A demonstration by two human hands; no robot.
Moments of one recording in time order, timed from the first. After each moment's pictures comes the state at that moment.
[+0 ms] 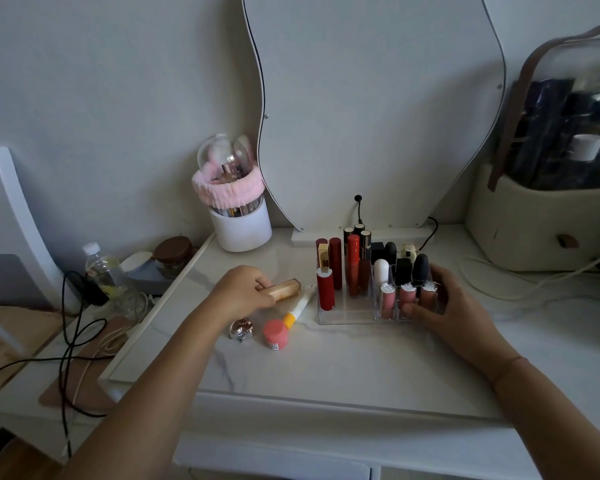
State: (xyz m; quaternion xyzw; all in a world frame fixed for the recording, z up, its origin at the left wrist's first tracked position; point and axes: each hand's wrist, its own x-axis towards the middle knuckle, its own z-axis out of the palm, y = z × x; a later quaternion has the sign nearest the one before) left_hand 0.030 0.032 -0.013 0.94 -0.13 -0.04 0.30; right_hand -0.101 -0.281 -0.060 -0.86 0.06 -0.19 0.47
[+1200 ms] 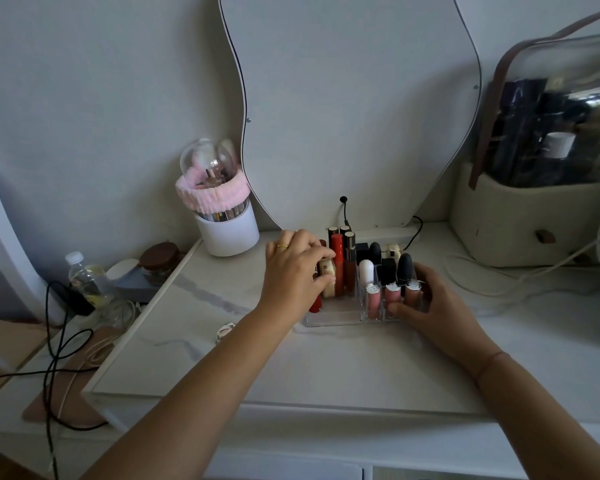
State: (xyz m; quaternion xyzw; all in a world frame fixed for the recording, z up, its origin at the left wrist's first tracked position) left_hand -0.010 -0.067 0.005 0.88 -0.32 0.30 0.21; right_hand -0.100 -0.281 -0.062 -0.85 0.06 -0.19 0.49
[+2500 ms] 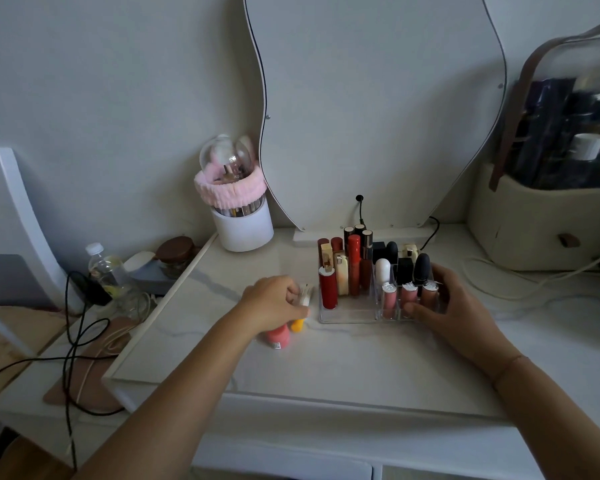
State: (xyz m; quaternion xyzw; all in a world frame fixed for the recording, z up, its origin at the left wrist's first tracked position) left_hand -0.004 -0.005 -0.007 0.96 -0.15 -0.08 0.21; right_hand -0.103 -0.279 -0.057 -0.86 0.07 -0.19 0.47
